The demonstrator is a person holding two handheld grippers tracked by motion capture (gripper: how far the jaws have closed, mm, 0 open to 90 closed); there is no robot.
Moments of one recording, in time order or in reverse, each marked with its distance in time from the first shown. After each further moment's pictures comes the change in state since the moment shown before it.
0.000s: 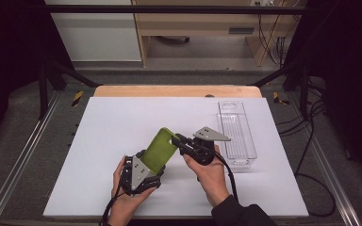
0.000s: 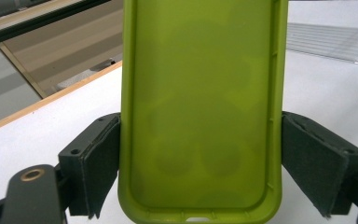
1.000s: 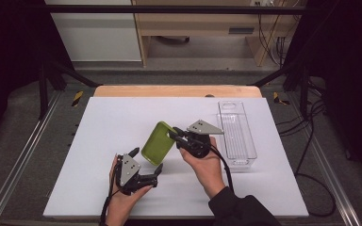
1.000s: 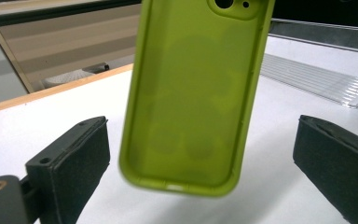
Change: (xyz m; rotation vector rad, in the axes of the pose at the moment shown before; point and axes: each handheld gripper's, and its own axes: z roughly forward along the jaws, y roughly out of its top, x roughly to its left) left arm 0.015 -0.001 -0.007 -0.080 -0.023 -0.162; right arm -0.001 0.016 0.015 0.011 -0.032 -0.097
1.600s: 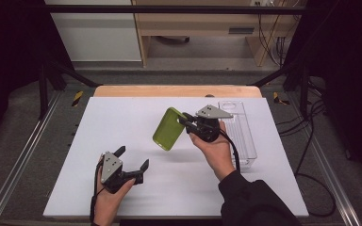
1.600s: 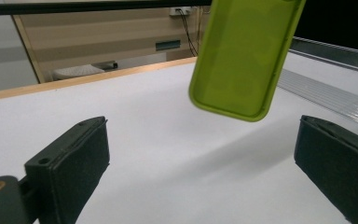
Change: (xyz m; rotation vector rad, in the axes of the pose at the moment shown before) left arm 0.037 -0.007 -0.018 -0.029 0.032 -0.117; right arm -0.039 0.029 0.000 -0.008 -0.038 -0.080
